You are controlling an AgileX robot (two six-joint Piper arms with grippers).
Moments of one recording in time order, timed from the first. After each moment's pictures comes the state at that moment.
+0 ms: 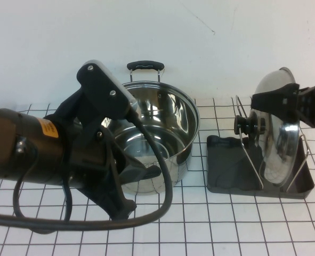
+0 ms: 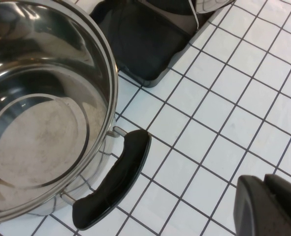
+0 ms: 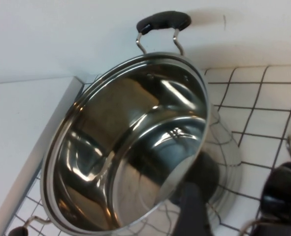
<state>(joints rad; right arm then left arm) 0.08 1.52 -0.91 1.55 0.67 -1.27 -0.56 1.19 -1.05 -0.43 0.82 0.57</state>
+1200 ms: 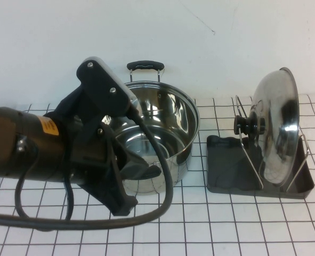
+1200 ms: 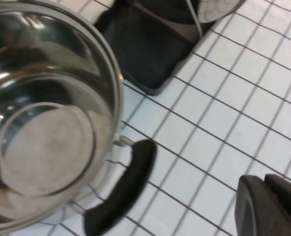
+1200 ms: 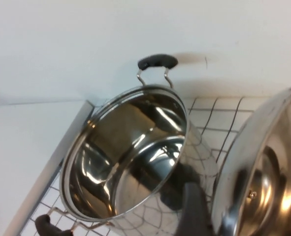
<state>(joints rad) -0.25 1.37 -0.91 1.41 0.98 -1.20 -0.56 1.18 -1.05 -0.44 0.80 0.58</state>
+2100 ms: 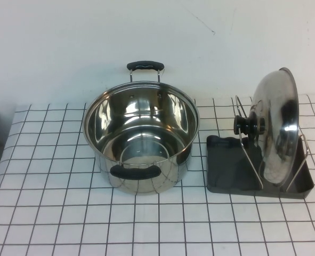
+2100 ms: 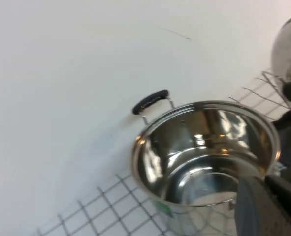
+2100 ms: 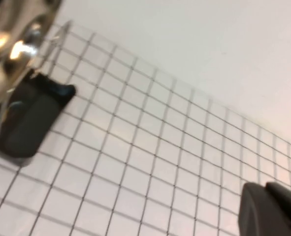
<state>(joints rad) -0.31 0.69 -0.91 0.23 0.88 -0.83 -0.56 0.52 -0.73 0.15 0.53 0.08</state>
